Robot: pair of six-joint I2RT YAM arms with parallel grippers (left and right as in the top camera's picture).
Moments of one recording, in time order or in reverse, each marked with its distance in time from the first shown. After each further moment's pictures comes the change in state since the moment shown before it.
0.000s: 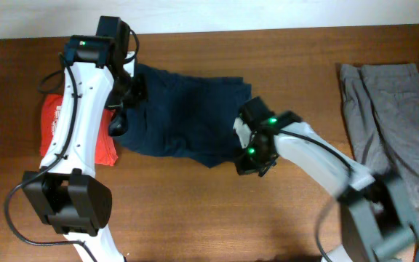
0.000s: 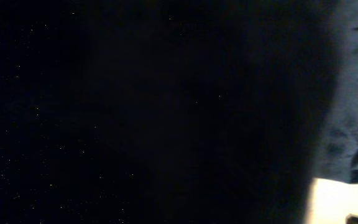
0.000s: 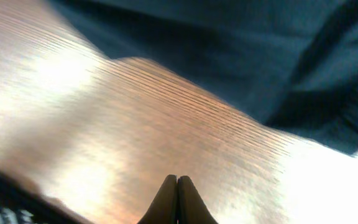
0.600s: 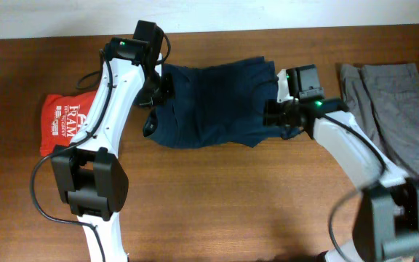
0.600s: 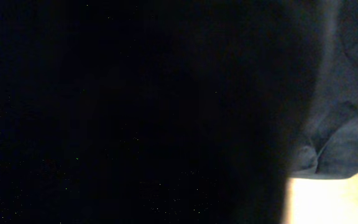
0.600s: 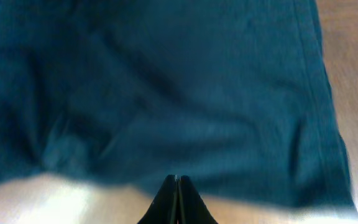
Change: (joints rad) left arm -0.103 0.142 0.011 0.127 0.040 -0.121; right arm -0.263 -0.028 0.037 0.371 0.143 0.031
